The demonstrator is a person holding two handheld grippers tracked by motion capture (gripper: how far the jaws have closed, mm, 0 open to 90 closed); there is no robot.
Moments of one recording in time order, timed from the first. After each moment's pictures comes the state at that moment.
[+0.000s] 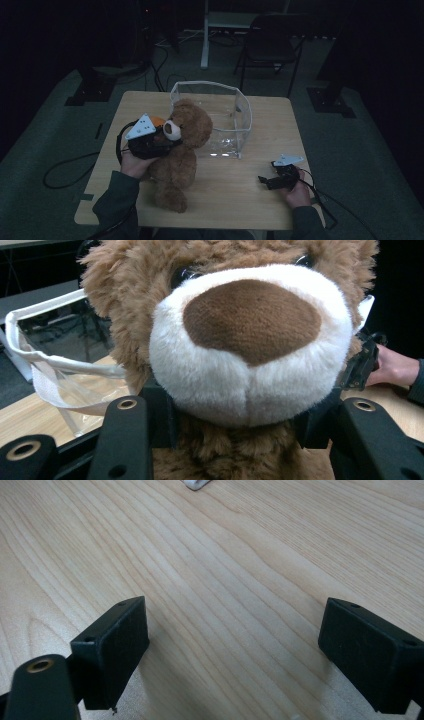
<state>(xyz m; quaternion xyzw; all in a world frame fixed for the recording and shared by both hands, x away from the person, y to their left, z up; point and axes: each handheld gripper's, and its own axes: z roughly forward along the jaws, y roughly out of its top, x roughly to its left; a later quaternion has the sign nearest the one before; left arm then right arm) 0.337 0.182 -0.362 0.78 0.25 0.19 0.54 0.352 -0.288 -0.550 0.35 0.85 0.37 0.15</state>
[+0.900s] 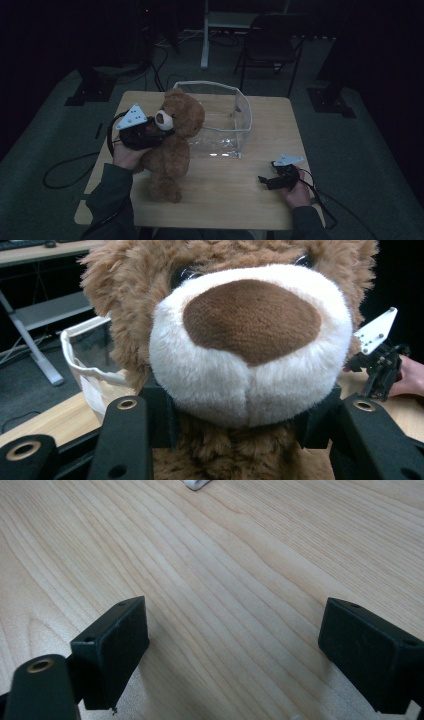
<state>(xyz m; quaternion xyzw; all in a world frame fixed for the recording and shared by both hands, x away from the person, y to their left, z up) 0.347 0.198 -0.339 0.77 0.26 0.22 0.53 0.352 -0.288 -0.550 0.35 0.85 0.37 0.15</state>
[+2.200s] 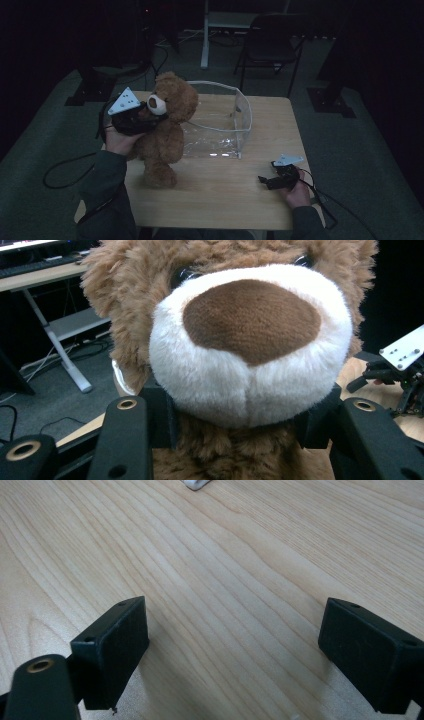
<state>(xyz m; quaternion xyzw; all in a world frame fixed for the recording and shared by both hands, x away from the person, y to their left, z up) 0.366 0.211 -0.311 0.77 0.26 0.25 0.53 0.352 -0.288 -0.550 0.35 0.85 0.37 0.15</state>
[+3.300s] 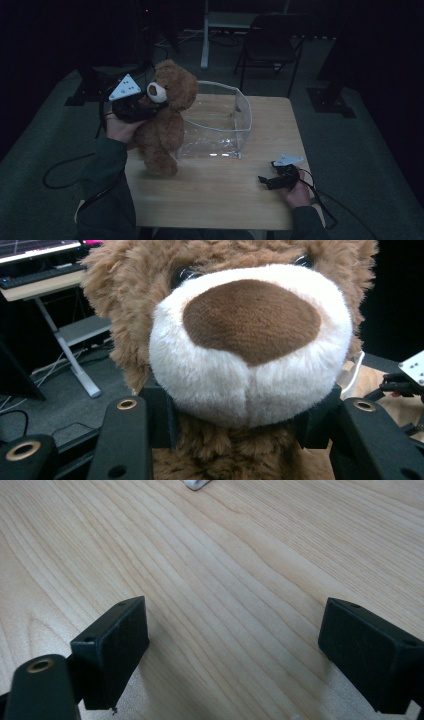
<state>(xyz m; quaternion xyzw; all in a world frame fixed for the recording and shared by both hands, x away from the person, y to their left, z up) 0.389 0.210 -0.291 0.76 0.26 0.27 0.53 0.352 -0.288 -0.550 0.35 0.85 0.37 0.15</state>
